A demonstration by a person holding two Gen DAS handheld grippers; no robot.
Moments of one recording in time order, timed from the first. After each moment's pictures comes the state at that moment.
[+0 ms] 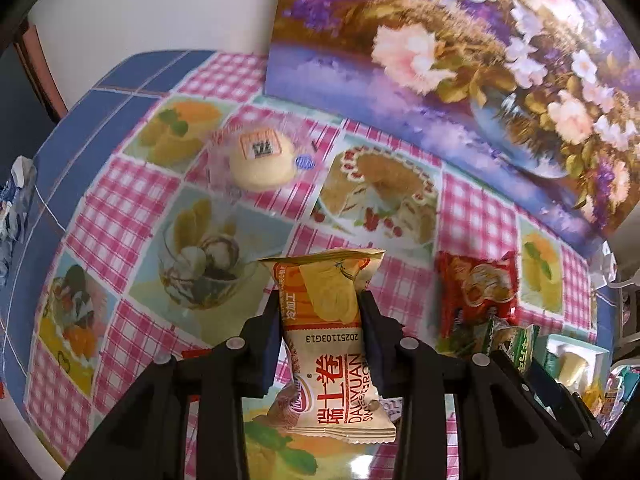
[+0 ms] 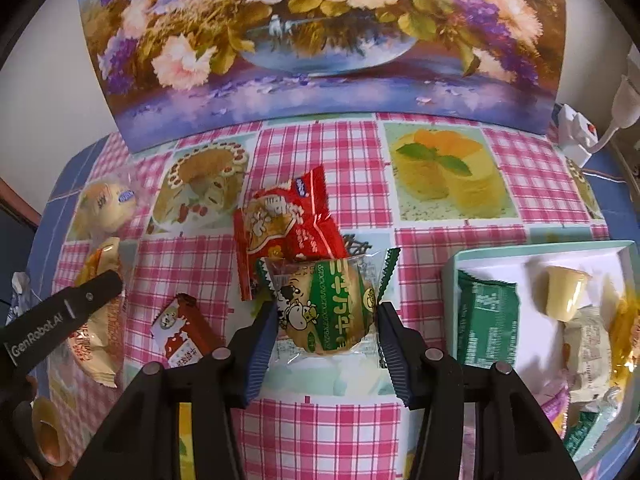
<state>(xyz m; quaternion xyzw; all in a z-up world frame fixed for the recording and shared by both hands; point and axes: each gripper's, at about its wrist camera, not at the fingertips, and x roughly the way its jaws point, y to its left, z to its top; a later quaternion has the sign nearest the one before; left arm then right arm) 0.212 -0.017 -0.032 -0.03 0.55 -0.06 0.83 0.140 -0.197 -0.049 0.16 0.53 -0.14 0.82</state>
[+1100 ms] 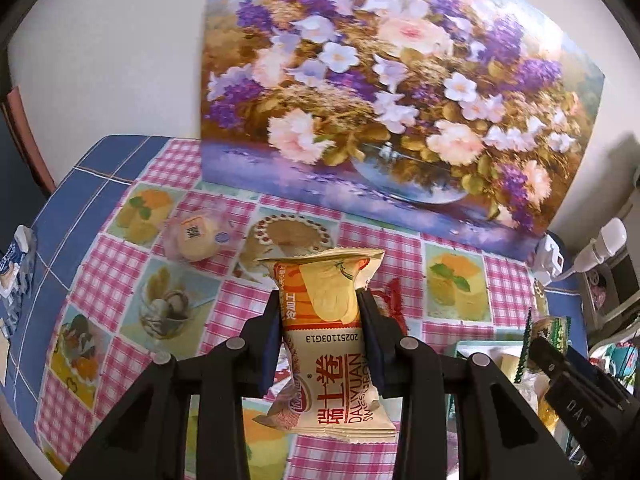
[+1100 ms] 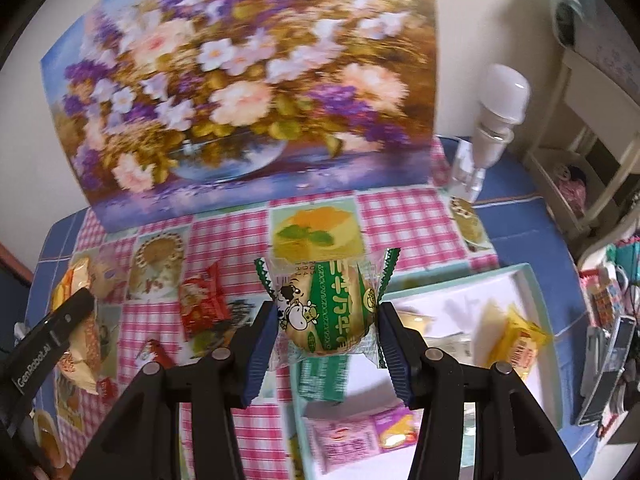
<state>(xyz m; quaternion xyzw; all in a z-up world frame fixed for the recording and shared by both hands) 0.167 -0.089 0.047 0.00 0.46 -0.12 0.88 0.083 -0.281 0.038 0.16 0.47 -0.23 0.84</state>
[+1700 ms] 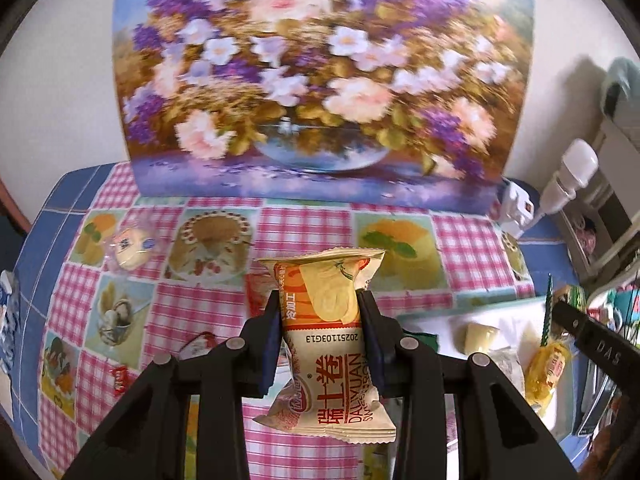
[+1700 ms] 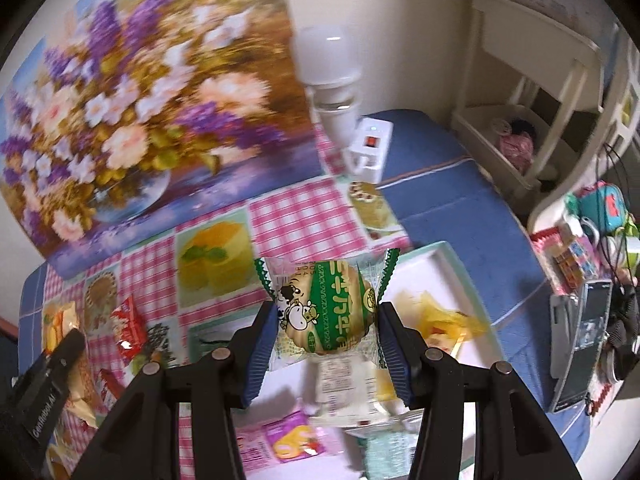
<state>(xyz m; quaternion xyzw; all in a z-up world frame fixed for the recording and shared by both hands) 0.135 -0.175 0.037 0.08 0.46 -0.18 0.87 0.032 -0.374 0.034 0.22 0.46 -0.31 0.80</state>
